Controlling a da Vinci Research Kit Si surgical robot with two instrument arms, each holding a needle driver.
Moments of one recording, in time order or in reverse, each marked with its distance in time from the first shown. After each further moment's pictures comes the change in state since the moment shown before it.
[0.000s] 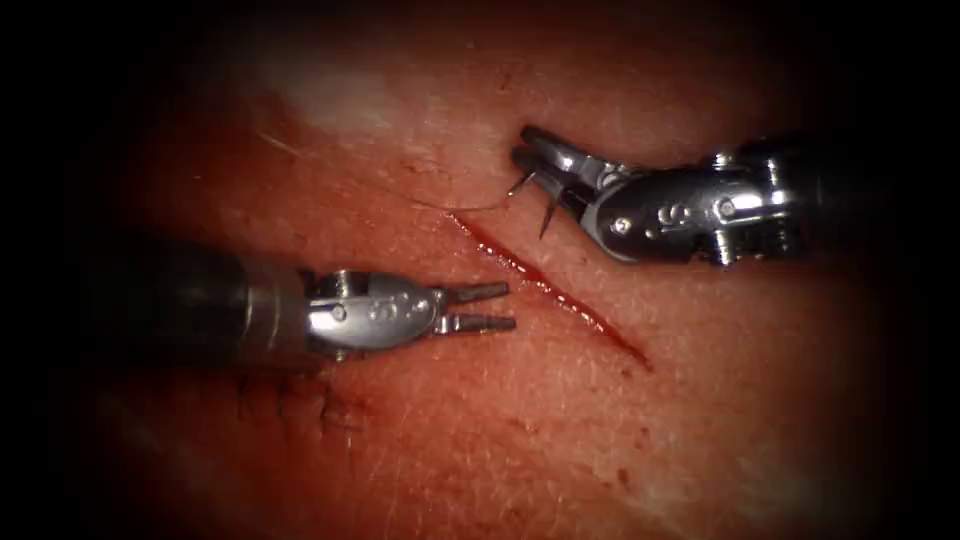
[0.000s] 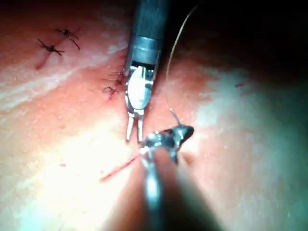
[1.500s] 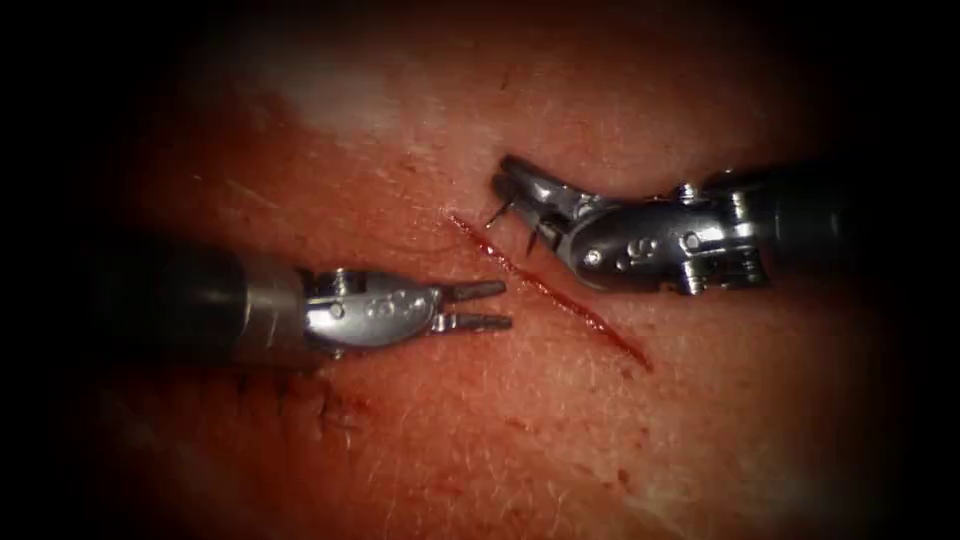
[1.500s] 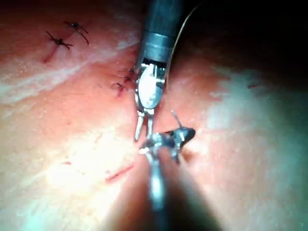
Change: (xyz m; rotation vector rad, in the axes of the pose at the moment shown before) right arm -0.001 -0.004 0.000 -0.006 -0.007 -0.055; left arm 0.000 0.000 0.000 -0.005 -0.001 -0.009
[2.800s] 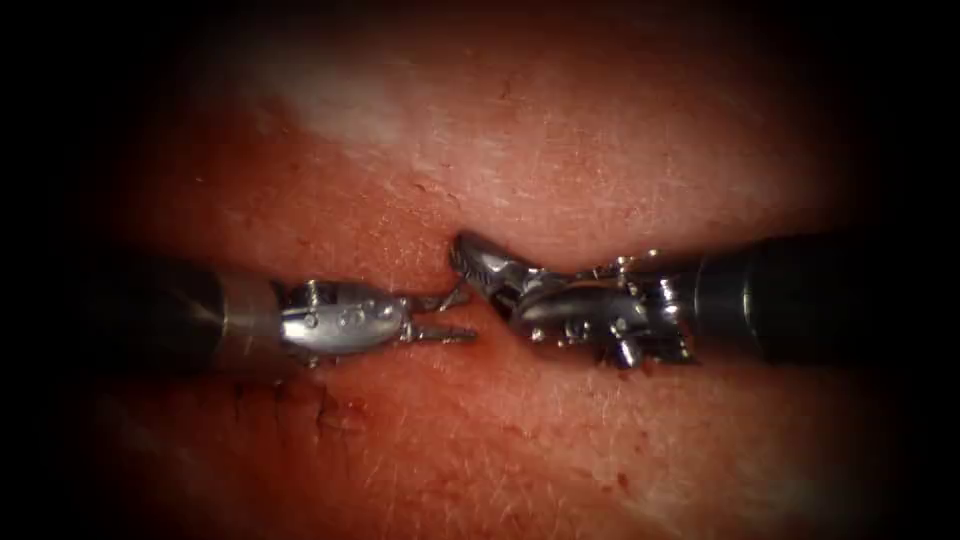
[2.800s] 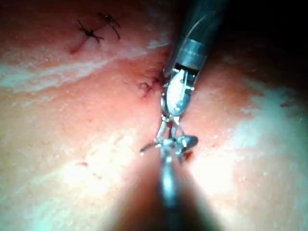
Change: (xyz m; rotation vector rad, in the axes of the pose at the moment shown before) right arm -0.001 -0.008 -0.001 0.096 -0.027 -0.123; left arm -0.004 -0.001 -0.001 -0.010 -0.046 -0.051
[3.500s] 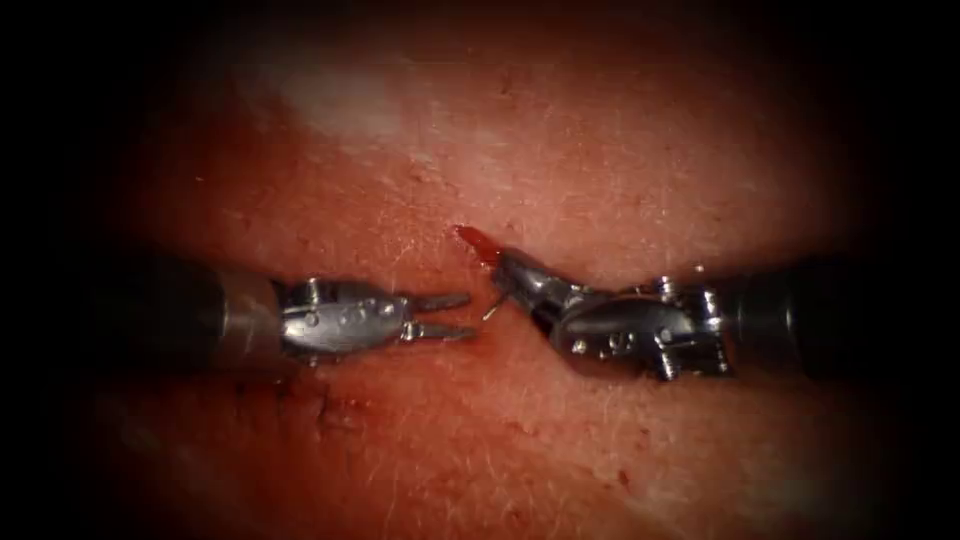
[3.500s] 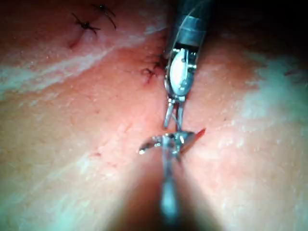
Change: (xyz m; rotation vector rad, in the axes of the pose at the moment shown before) right arm 0.000 0.003 -0.001 -0.044 -0.062 0.152; left arm 0.000 0.000 0.000 0.001 -0.004 -0.004
